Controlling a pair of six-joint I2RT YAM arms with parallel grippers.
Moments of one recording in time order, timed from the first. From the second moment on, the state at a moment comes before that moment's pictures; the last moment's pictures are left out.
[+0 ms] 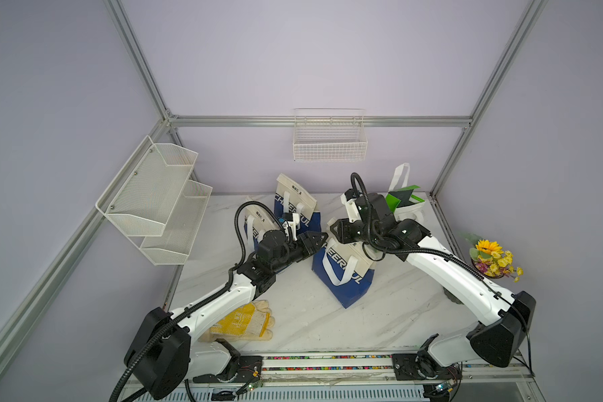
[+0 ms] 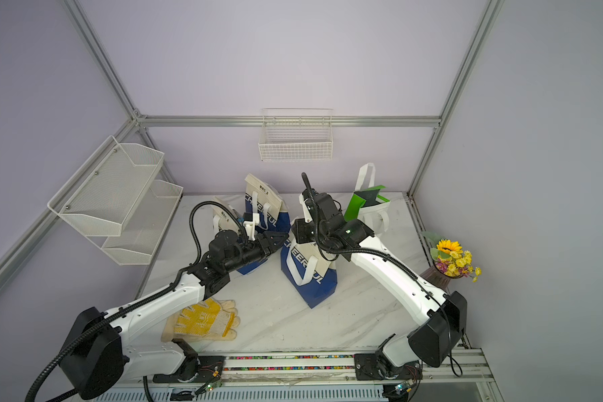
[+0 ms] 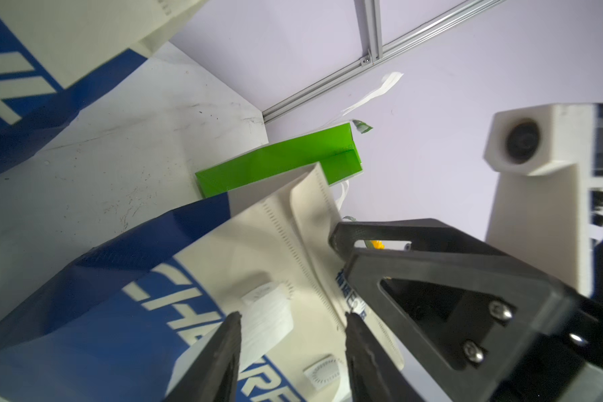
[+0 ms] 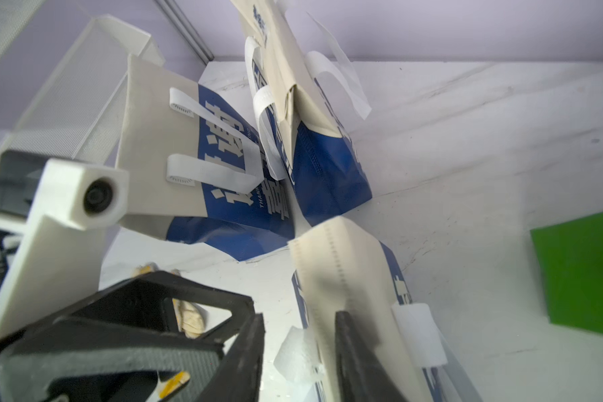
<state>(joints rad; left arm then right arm) -0.60 1.29 0.81 0.32 0.31 -1.08 0.65 1.46 1.48 -0.66 -0.02 0.41</state>
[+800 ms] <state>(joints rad) -0.58 1.33 0.81 0.43 0.34 -1.13 0.63 1.46 1.48 -0.70 -0.04 0.40</state>
